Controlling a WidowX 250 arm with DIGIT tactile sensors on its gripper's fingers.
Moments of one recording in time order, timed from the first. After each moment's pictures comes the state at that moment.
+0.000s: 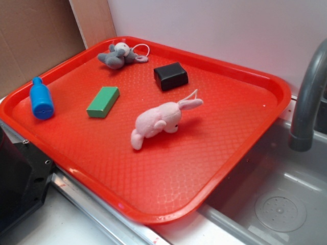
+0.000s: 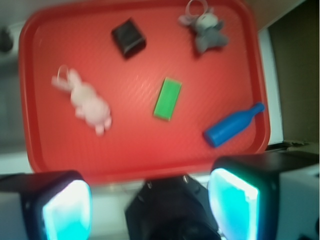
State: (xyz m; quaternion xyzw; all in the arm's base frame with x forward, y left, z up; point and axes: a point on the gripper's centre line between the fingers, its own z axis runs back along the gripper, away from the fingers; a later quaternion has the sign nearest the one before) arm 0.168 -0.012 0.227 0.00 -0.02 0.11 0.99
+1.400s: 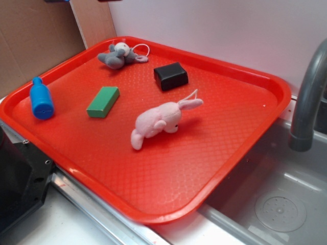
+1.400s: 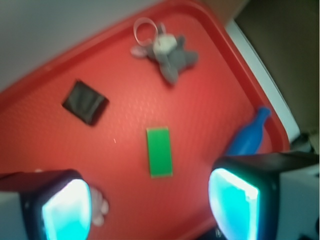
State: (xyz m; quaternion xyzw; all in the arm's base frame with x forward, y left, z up) arm 0.227 0.031 0.179 0.01 -0.05 0.28 0.96
